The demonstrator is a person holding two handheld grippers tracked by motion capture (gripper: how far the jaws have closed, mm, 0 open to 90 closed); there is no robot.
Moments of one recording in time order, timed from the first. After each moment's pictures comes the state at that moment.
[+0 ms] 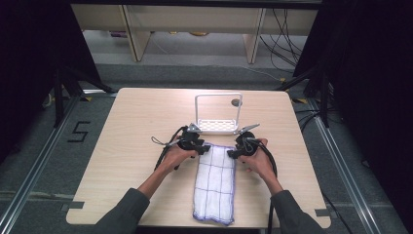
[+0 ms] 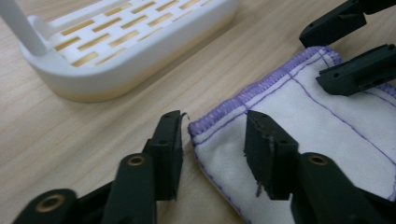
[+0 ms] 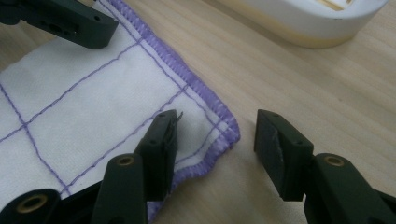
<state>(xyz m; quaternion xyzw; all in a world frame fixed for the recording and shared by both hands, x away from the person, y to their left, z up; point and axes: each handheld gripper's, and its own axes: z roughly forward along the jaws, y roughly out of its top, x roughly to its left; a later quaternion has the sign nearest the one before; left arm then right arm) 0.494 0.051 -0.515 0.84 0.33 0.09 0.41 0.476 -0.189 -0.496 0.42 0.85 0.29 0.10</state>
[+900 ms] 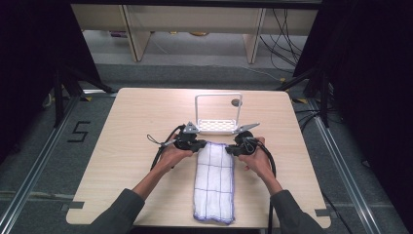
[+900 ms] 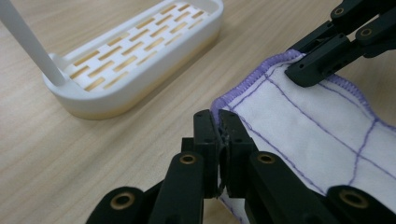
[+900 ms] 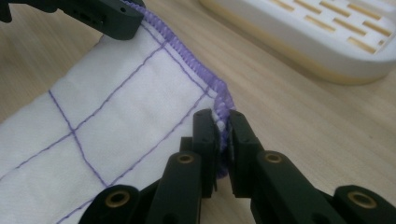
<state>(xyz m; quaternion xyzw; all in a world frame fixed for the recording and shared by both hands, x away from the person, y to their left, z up) 0.483 0.063 -0.494 0.84 0.30 0.11 0.44 0.473 -0.184 -0.487 0.39 0.86 0.34 0.08</state>
